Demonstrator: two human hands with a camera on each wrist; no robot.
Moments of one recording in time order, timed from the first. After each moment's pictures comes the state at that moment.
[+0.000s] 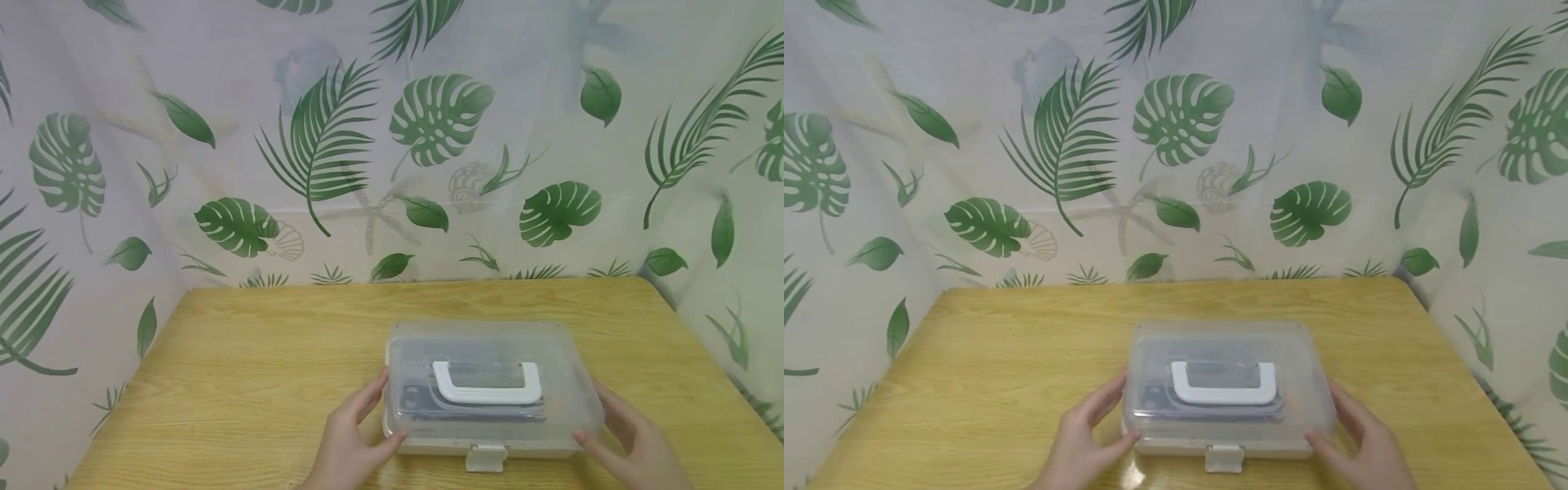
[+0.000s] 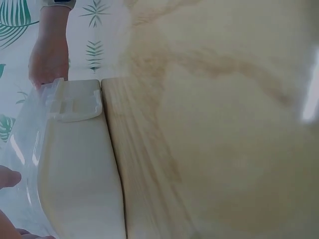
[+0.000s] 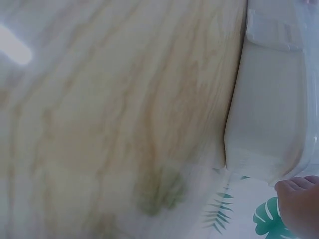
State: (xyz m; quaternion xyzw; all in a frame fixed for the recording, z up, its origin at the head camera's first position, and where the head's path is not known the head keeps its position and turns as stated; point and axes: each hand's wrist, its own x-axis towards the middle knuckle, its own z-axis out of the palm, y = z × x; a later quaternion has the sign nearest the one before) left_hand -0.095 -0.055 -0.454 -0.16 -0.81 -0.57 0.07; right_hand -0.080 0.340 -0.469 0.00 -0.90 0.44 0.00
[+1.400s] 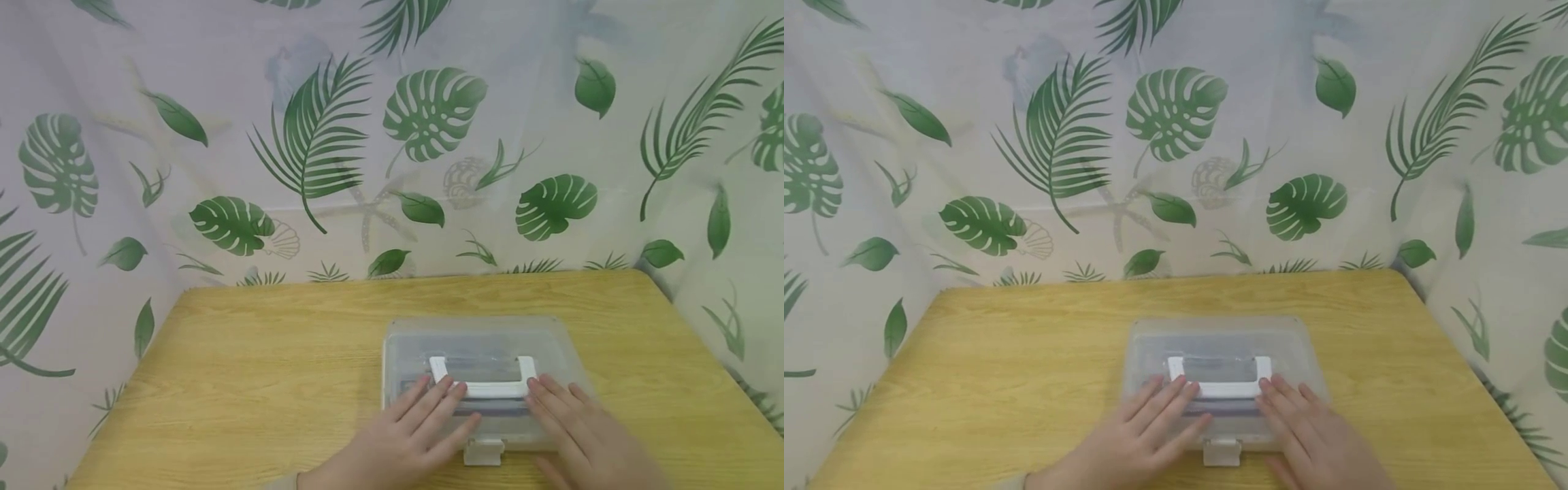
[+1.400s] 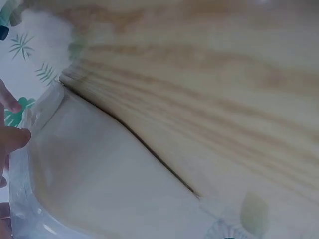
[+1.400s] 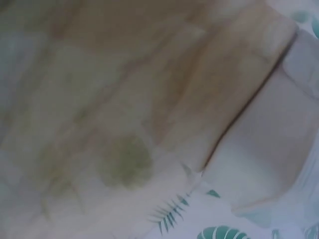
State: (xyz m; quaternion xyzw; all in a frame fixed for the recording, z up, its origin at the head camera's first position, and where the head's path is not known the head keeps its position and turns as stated) left_hand -0.114 -0.022 -0.449 -0.53 -0.74 0.05 0.40; right_hand -0.079 0.295 -0.448 0.42 -0.84 0.08 0.34
